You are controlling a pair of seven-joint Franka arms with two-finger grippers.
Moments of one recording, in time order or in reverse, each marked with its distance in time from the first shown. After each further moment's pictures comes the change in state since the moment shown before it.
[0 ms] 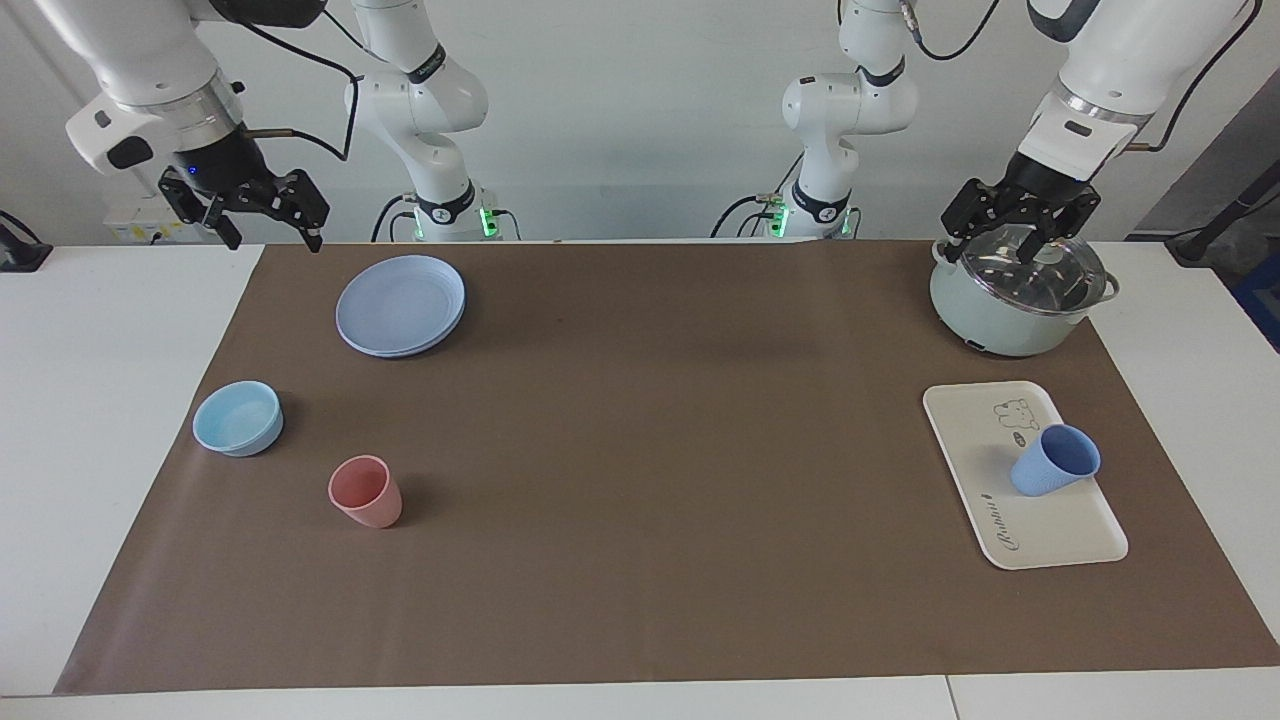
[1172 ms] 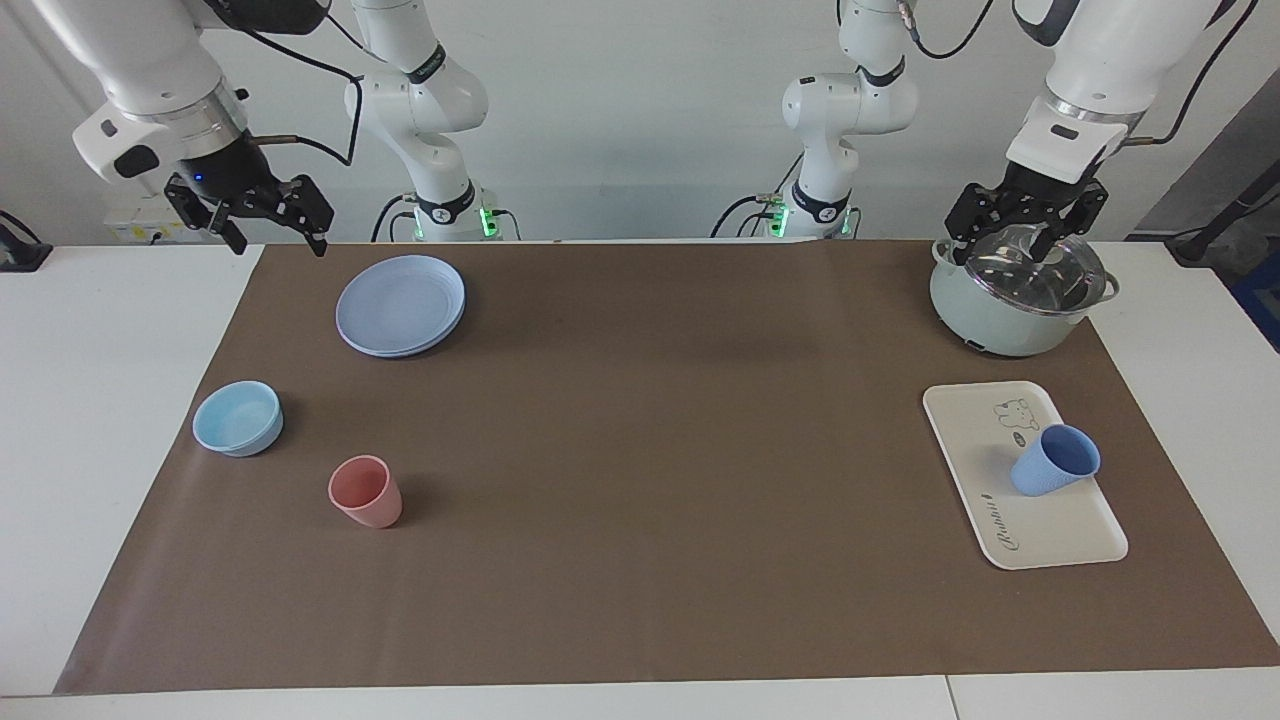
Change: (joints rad) left arm 0.006 0.000 -0.027 0.001 0.100 0.000 -0.001; right arm 0.000 0.003 0.002 -0.003 0.008 0.003 0.000
